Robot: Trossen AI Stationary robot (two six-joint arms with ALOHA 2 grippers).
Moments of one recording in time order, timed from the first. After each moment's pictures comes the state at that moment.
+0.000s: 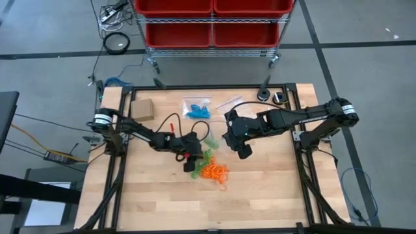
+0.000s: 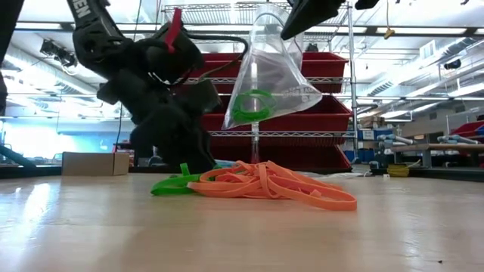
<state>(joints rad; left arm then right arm) -0.05 1.78 0.70 0.33 0.01 0.00 0.15 1.47 1.36 -0.71 0.24 -0.48</state>
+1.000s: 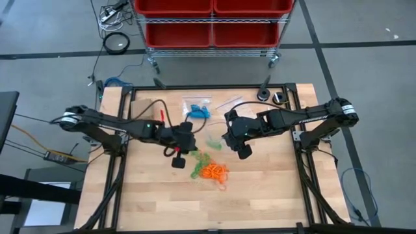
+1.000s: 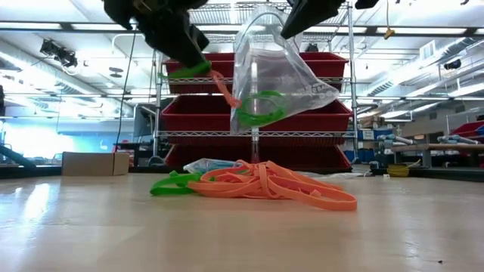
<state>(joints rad) -0.13 1.40 1.01 -0.38 -0.06 0.12 0.15 1.47 1.36 -0.71 0.24 -0.48</state>
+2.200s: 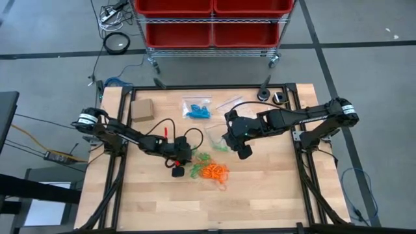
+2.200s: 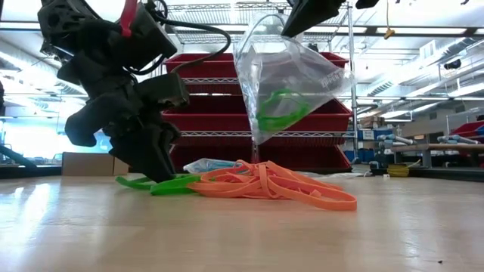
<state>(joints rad) -0.15 1.63 0.60 0.09 -0.07 -0.12 0.15 1.47 1.36 -0.72 0.24 -0.46</state>
